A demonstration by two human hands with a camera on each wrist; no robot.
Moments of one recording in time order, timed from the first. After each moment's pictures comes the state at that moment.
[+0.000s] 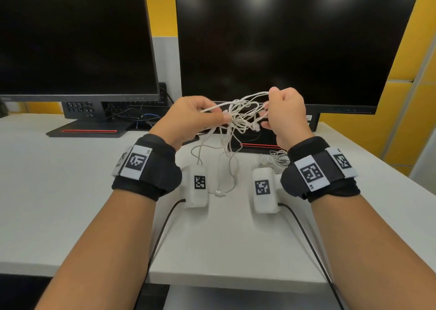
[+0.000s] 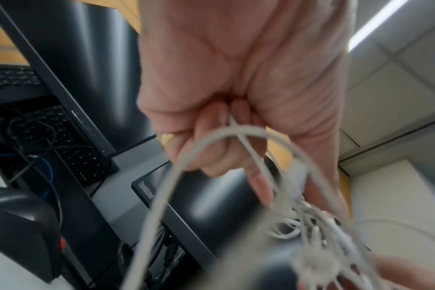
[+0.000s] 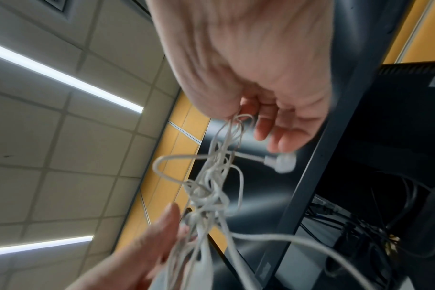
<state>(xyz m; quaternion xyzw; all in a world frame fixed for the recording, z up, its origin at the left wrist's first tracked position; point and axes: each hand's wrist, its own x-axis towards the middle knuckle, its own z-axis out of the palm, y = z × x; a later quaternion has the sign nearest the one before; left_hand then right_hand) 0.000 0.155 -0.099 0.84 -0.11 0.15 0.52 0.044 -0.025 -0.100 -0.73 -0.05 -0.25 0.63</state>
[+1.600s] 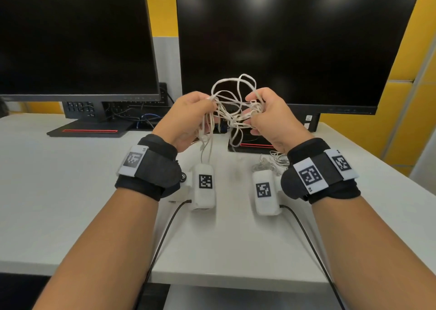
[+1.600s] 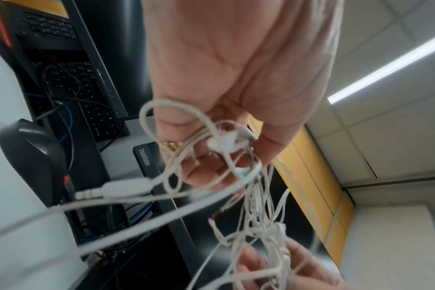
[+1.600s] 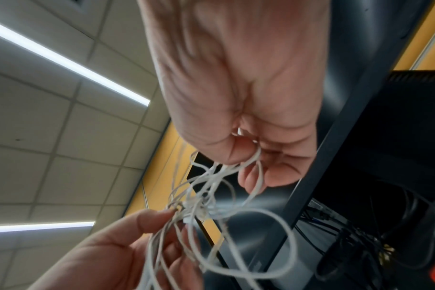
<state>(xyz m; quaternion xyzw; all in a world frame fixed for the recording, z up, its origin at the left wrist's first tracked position) 0.007 0.153 -0.100 0.74 -0.10 0.12 0.66 0.035 -0.024 -0.105 -0.81 -0.19 -0.13 0.54</state>
